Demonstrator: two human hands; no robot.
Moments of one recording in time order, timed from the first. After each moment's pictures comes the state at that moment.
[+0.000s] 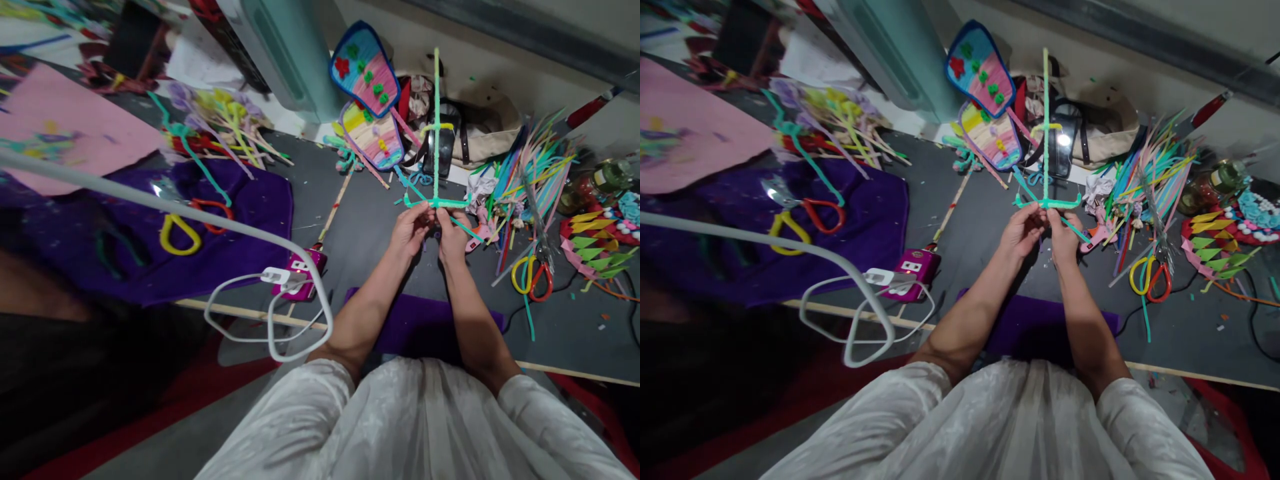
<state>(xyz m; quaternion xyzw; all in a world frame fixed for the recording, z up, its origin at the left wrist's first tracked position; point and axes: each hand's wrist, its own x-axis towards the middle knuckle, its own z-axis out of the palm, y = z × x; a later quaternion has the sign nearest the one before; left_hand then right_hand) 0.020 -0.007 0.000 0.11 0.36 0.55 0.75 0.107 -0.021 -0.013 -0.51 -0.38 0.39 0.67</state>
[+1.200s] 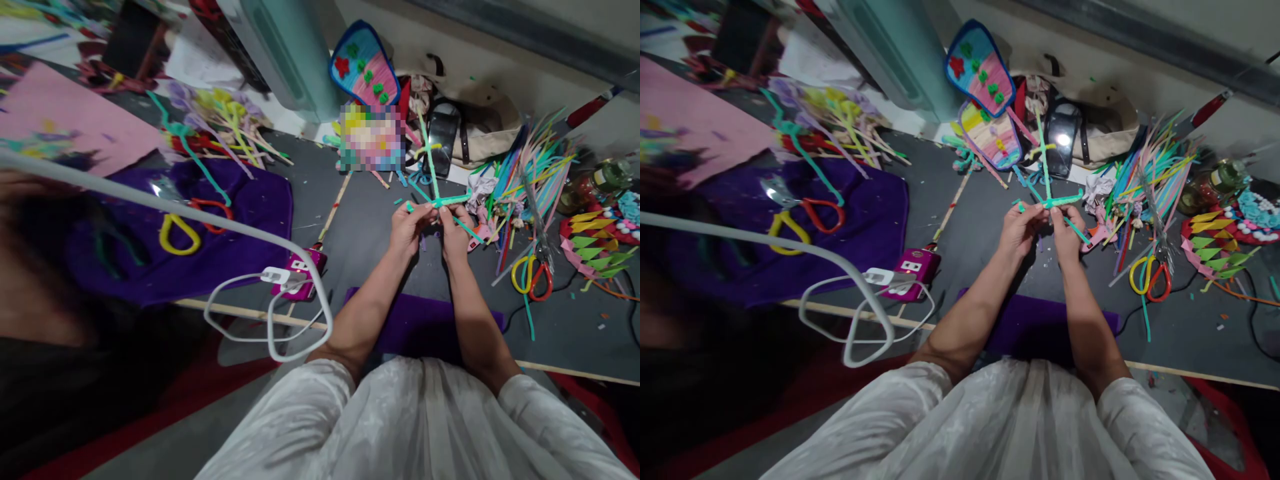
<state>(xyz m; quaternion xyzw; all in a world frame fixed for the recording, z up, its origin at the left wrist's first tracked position) 0.021 -0.009 0.002 0.16 0.38 0.59 0.70 0.121 -0.020 -0.012 -0.52 -0.44 0.35 0.64</state>
